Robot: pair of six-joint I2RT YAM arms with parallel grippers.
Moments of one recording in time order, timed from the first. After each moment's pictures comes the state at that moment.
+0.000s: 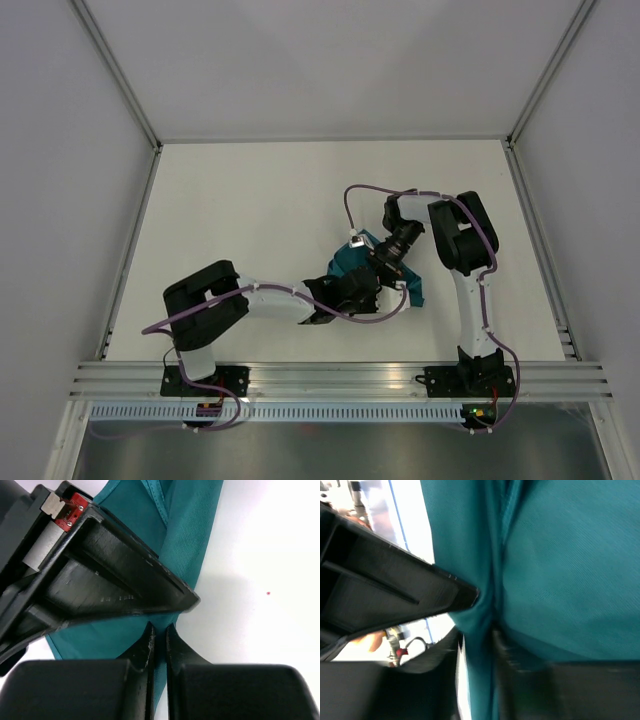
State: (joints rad) left arm -1.17 1.81 0.92 0.17 -0.11 0.52; right arm 0.34 2.30 1.48 -1.38 -0.84 -1.01
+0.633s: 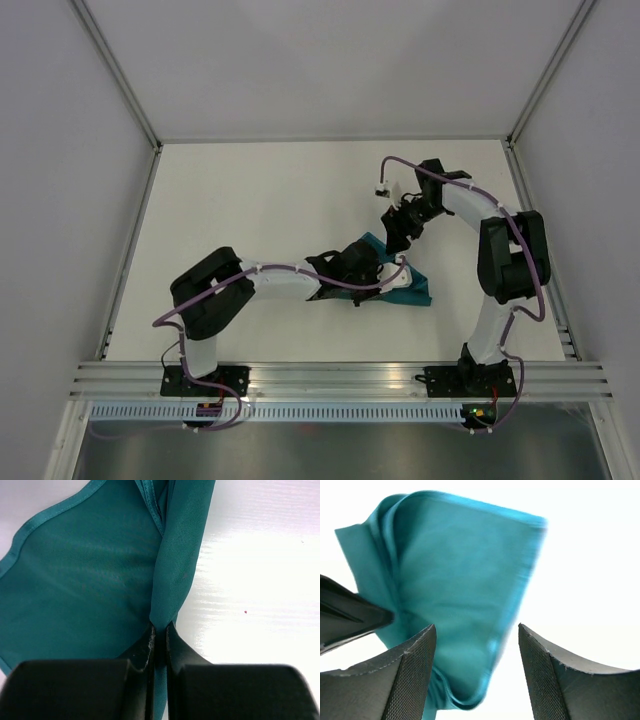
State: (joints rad) left arm -1.05 1.87 1.07 0.03 0.22 0.38; right arm 0.20 1.92 1.38 -0.87 -0.66 -0.70
